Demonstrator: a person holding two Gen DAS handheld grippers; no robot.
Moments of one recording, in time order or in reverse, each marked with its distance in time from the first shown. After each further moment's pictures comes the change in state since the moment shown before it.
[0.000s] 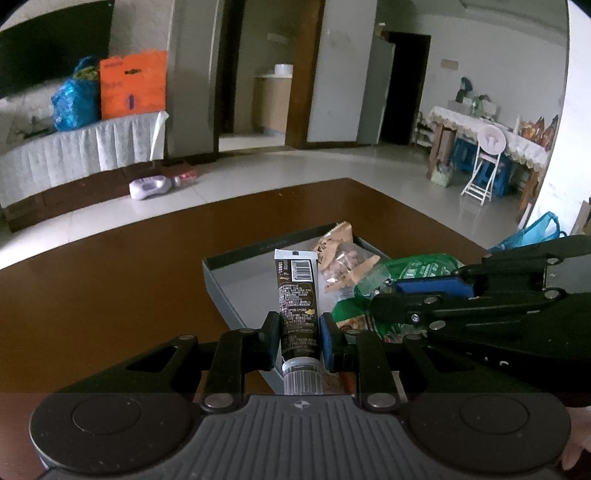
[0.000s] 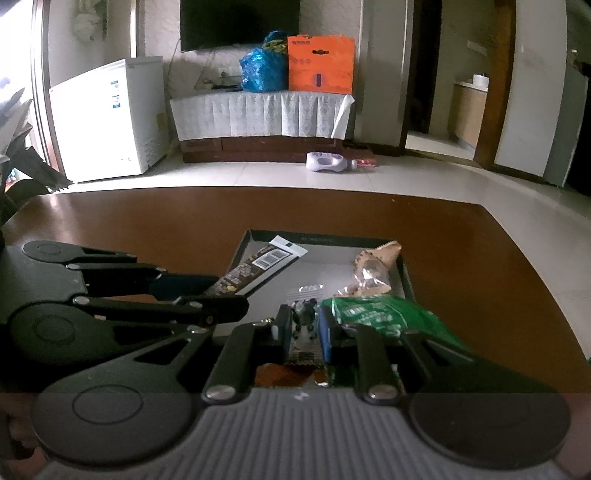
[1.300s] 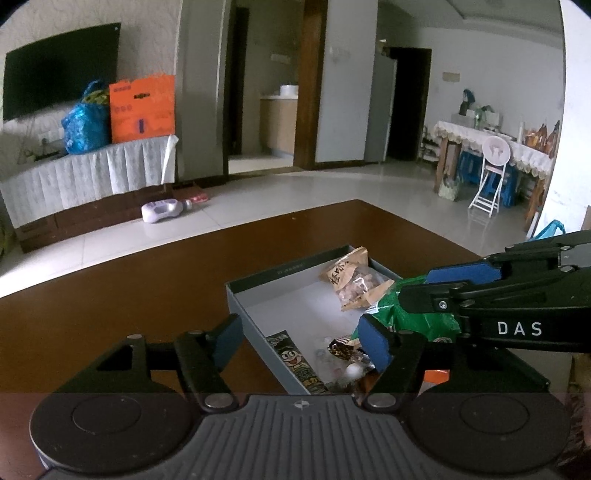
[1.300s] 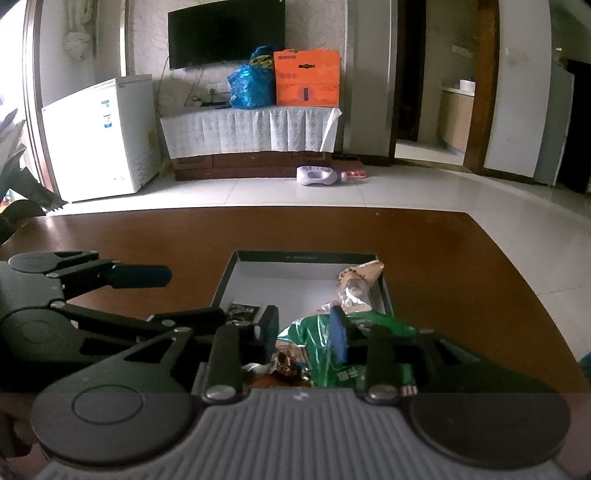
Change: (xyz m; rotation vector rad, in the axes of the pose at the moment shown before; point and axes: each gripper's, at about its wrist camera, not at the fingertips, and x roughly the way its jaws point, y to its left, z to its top) left arm -0.023 0.010 0.001 0.026 -0.077 0.044; right arm -0.010 -0.009 0.006 0.043 -0.053 -0.018
